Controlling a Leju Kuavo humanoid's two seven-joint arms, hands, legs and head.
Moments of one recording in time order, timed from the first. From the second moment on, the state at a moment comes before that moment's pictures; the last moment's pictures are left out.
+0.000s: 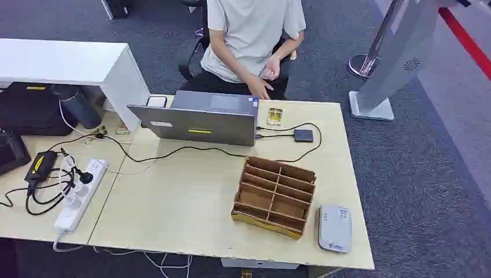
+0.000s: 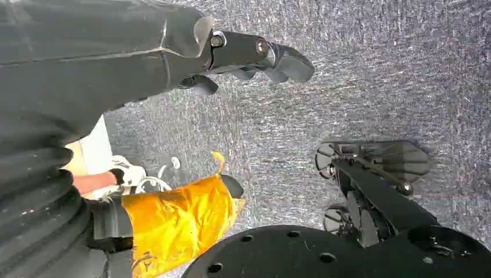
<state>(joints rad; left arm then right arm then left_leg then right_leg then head) 0.14 -0.01 0.03 -0.37 0.00 0.00 0.00 0.14 0.01 -0.03 -0.39 0.00 0.00 0.00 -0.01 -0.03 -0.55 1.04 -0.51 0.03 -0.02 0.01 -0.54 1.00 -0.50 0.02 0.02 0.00</state>
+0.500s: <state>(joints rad) 0.11 -0.05 0.17 -0.36 -0.28 0.01 0.03 0.09 0.03 -0.09 -0.36 0.29 -0.01 0.05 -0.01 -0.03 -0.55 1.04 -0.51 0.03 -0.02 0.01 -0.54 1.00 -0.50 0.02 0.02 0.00</state>
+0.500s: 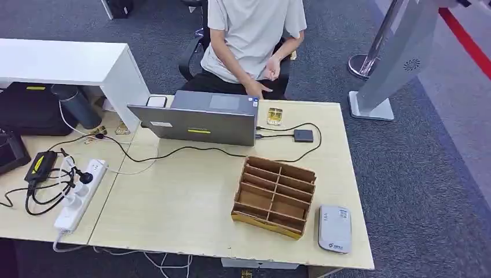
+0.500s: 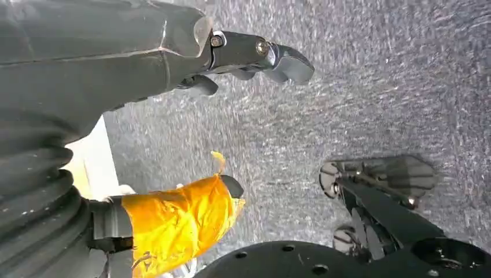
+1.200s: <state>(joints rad) 0.03 -0.13 0.47 -0.28 -0.79 0.02 0.08 -0.02 0.11 -0.25 -0.28 0.79 -0.08 0.17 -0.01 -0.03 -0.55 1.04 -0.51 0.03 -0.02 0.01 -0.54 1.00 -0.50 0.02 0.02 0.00</state>
